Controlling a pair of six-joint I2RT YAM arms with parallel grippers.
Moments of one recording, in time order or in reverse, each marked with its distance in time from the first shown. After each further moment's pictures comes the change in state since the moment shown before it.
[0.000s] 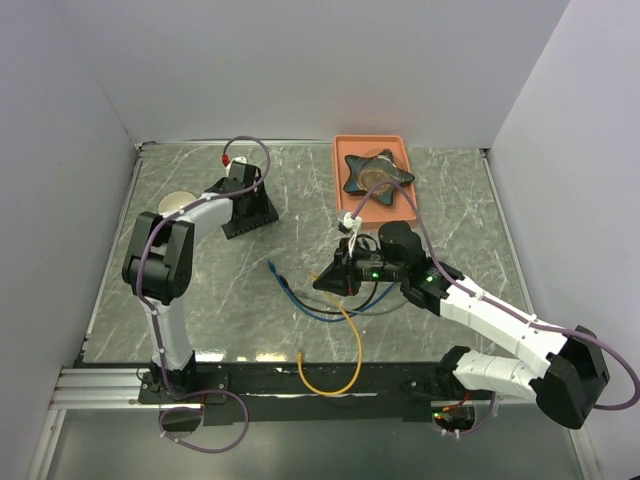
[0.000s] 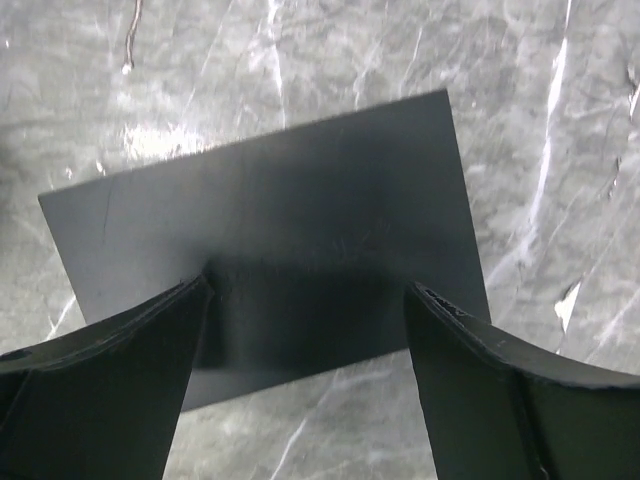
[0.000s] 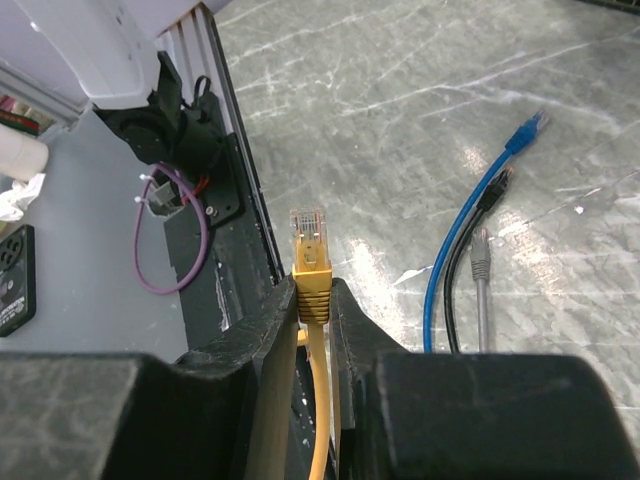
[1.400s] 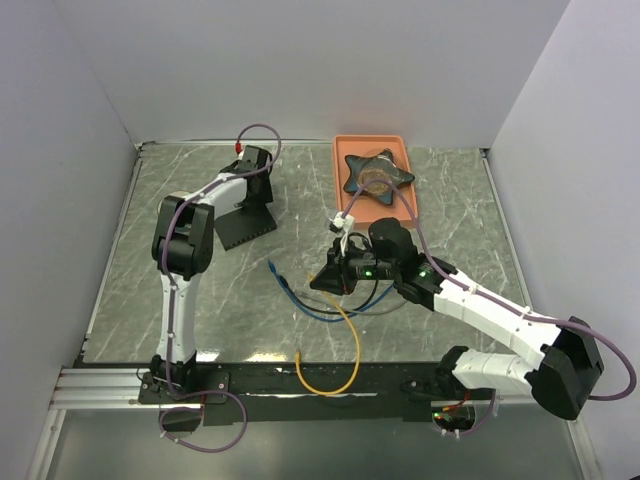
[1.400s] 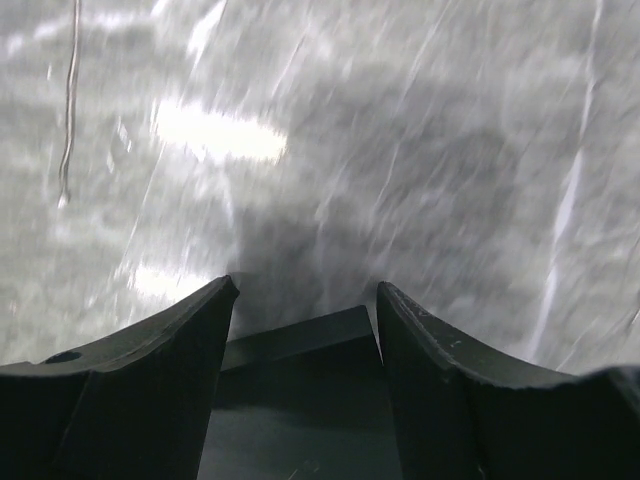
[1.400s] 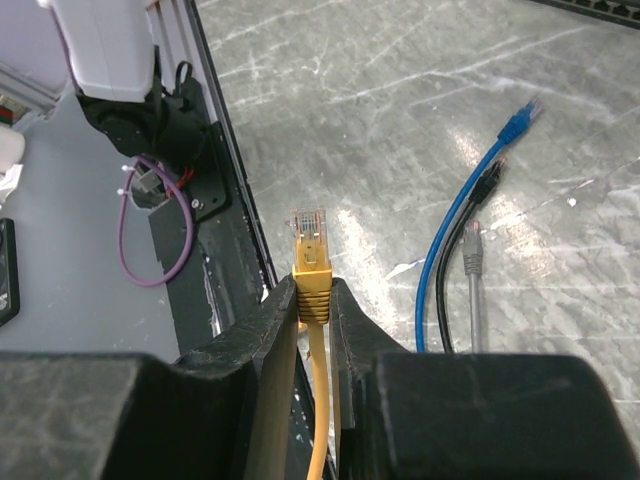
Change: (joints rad) left arm 0.003 0.320 0.442 -0.210 -0.030 0.039; right arm 0.029 0.055 0.056 -0.063 0.042 -0.032
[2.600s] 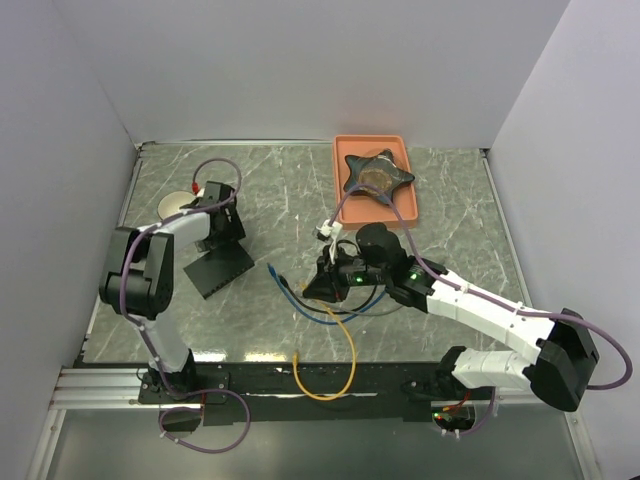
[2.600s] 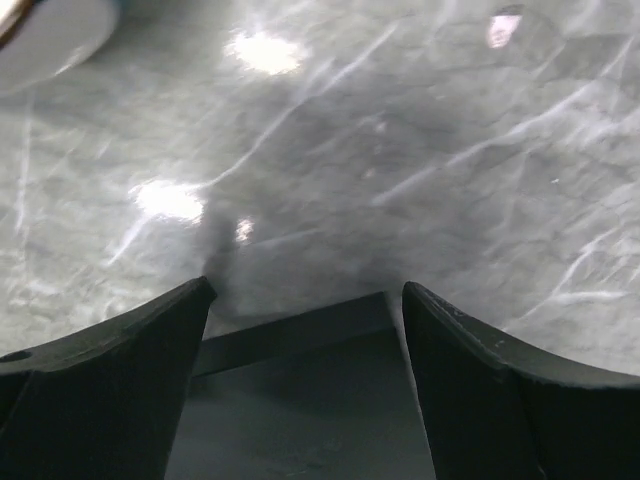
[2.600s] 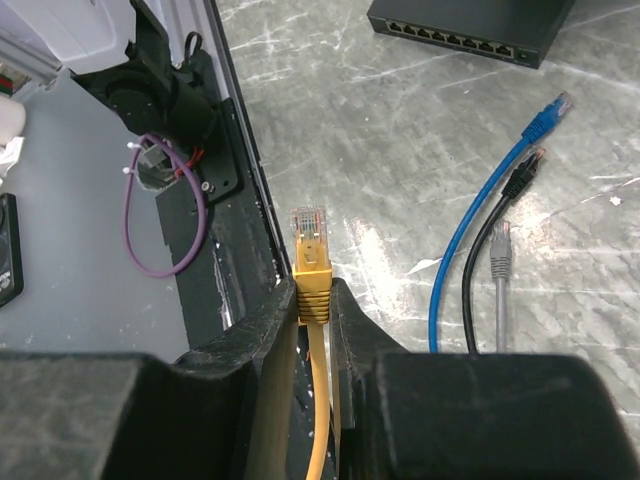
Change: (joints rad) left arm 0.107 -0.476 -0.674 0.084 0.021 -0.108; right arm 0.077 0.042 0.021 -0.019 0.033 -0.005
